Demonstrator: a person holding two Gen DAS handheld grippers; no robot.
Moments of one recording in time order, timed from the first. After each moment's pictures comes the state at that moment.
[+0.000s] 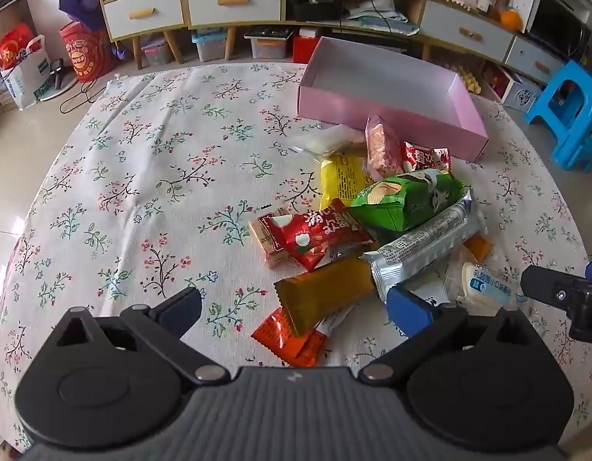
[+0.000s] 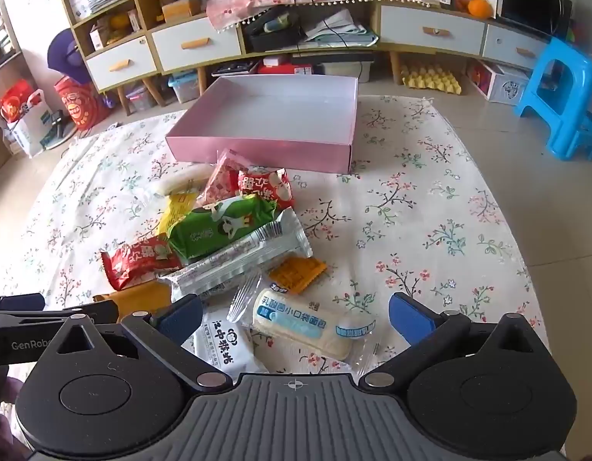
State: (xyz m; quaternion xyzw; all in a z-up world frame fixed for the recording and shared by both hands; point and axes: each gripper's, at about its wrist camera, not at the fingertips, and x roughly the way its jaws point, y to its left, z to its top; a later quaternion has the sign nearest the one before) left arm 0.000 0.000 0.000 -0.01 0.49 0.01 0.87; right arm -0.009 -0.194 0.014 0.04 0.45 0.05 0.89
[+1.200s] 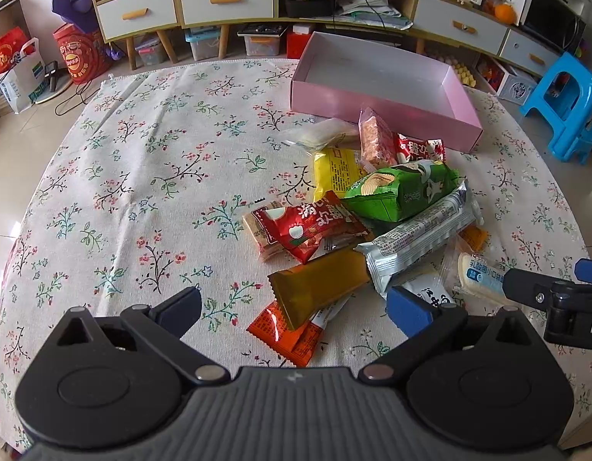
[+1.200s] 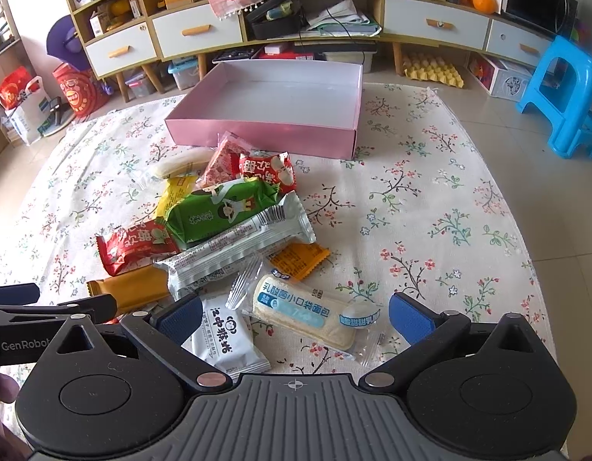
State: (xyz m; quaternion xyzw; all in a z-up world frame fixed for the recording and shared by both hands) left arm -0.002 -0.004 -0.002 -0.01 0.49 0.00 0.87; right arm -0.007 -0.187 0.003 0.03 0.47 0.05 0.88
